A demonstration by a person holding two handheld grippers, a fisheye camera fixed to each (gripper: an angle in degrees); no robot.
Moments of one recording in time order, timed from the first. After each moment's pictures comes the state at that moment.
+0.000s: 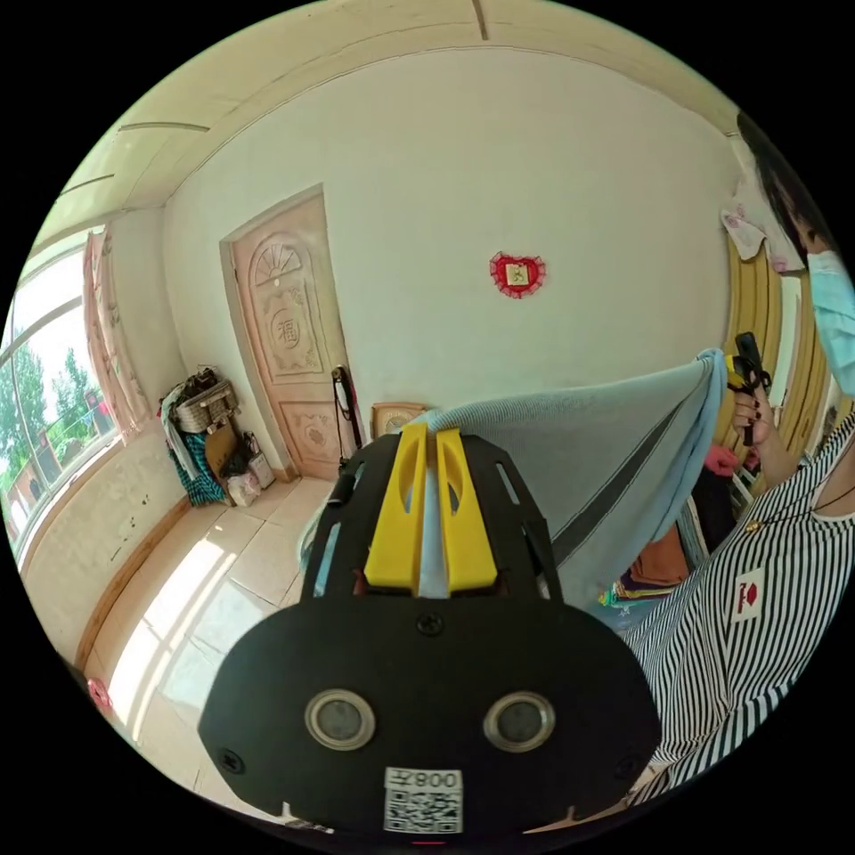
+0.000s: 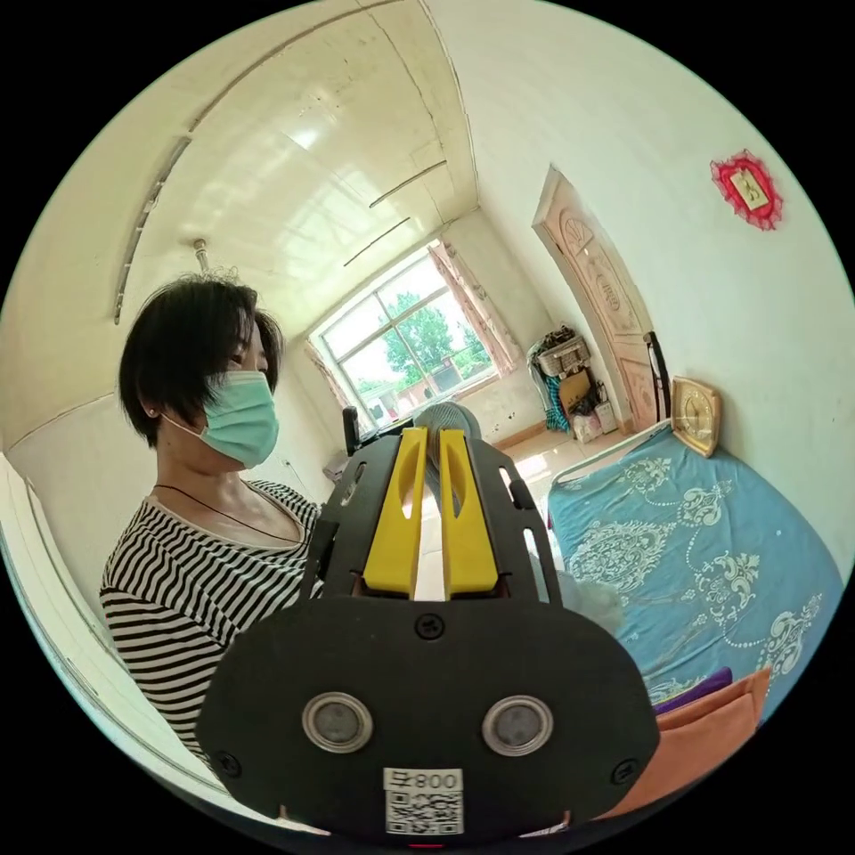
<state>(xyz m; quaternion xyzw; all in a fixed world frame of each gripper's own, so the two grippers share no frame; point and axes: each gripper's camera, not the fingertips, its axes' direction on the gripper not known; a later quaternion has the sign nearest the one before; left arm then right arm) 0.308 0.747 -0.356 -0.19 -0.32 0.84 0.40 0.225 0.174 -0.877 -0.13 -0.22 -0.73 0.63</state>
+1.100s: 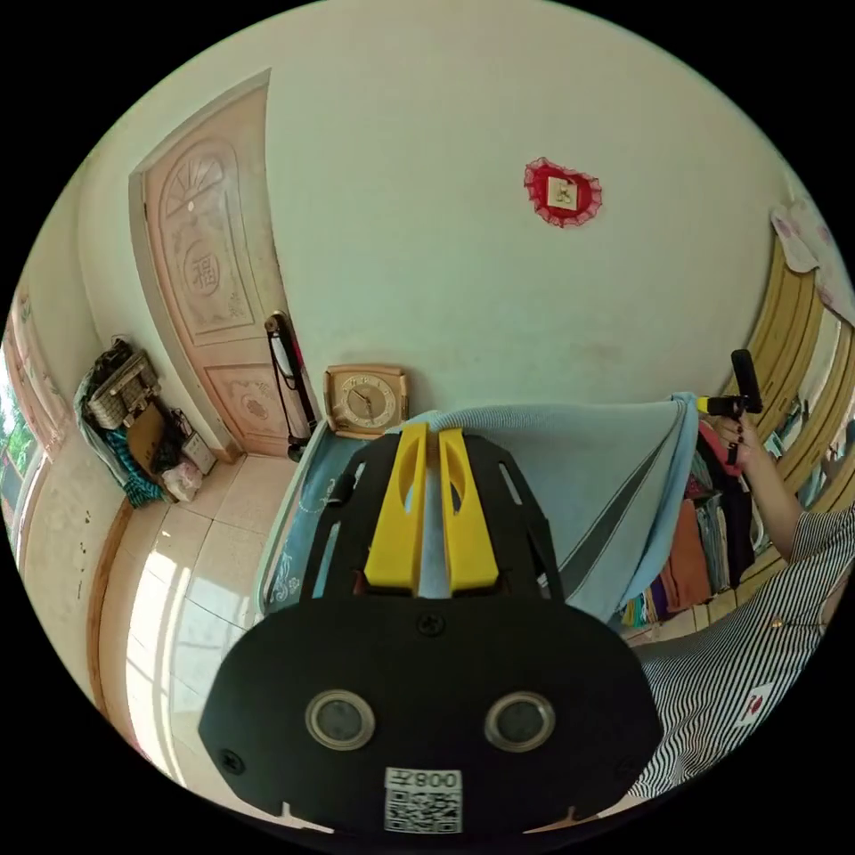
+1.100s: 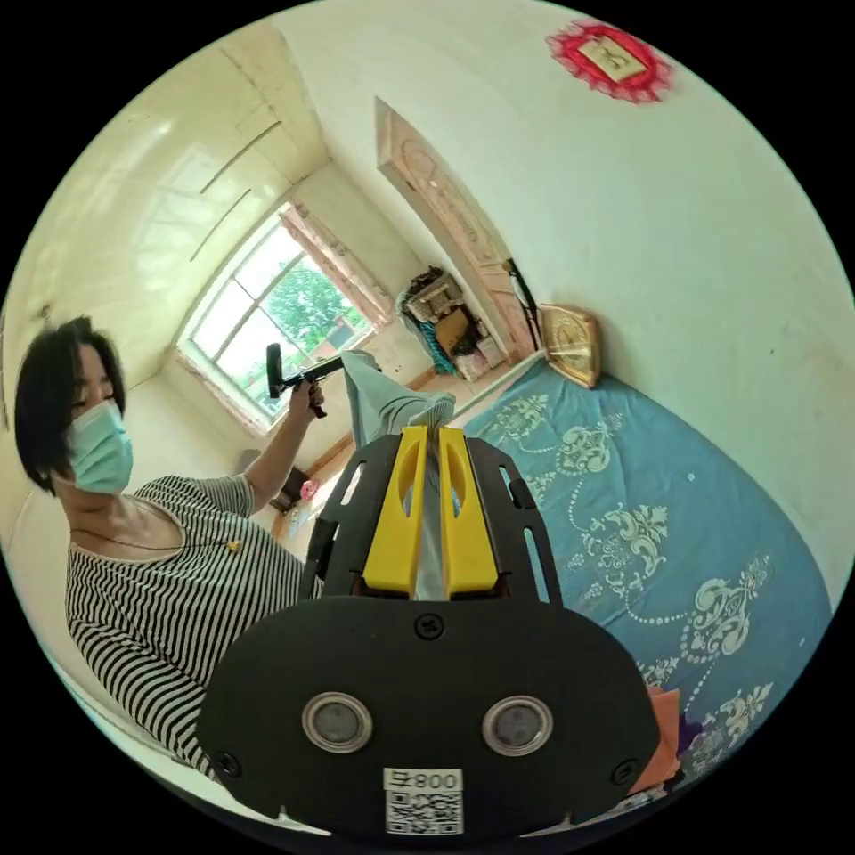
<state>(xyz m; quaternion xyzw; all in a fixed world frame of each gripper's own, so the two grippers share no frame) 0.354 0.491 0.170 -0.34 -0.39 0.77 0.38 -0.011 -0.025 -0.635 -0.08 -0.02 -0.65 0.75</state>
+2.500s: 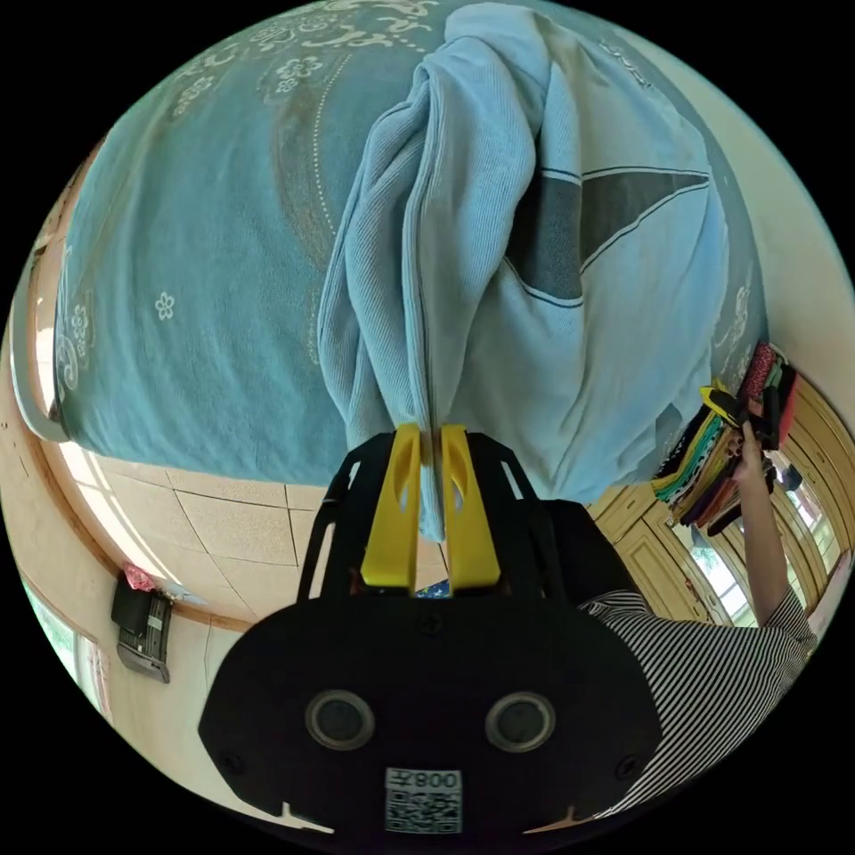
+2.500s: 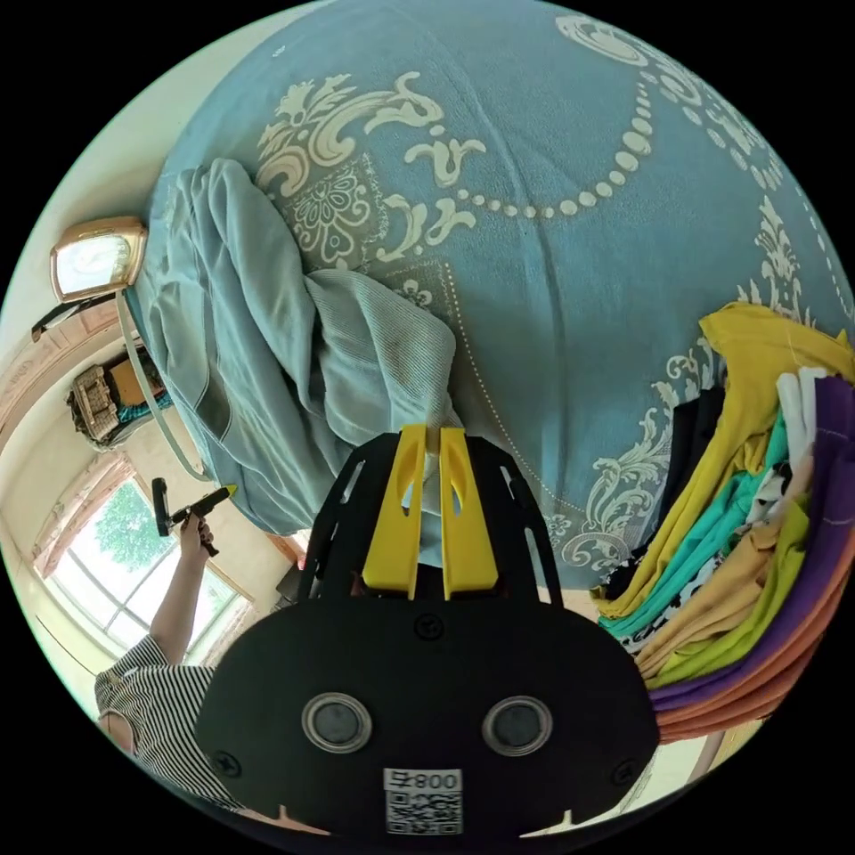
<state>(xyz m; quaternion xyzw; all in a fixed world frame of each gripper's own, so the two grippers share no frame) 0.042 -0.107 0.146 -0.51 -0.76 0.31 0.26 0.251 -0.177 -0.273 -0.13 0.29 -0.12 0.94</state>
